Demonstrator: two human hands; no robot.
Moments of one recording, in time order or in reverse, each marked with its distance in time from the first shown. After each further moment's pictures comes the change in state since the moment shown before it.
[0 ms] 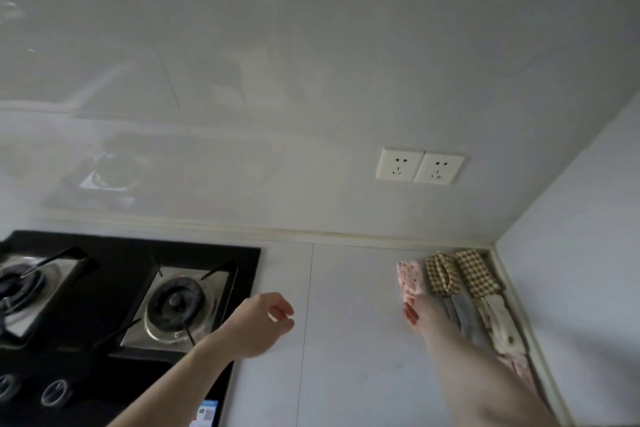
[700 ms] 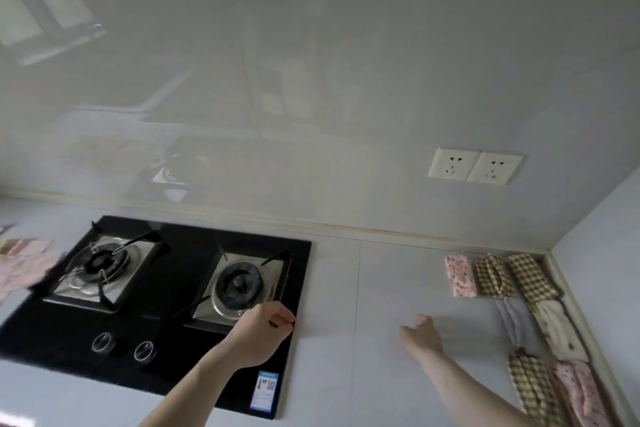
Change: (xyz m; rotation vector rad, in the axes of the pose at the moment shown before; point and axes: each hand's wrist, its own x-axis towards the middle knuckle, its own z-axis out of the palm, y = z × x) left_hand -0.082 -0.068 -0.037 -0.086 0.049 -0.132; right_hand -0.097 0.091 0.075 -0.836 0.056 -0.175
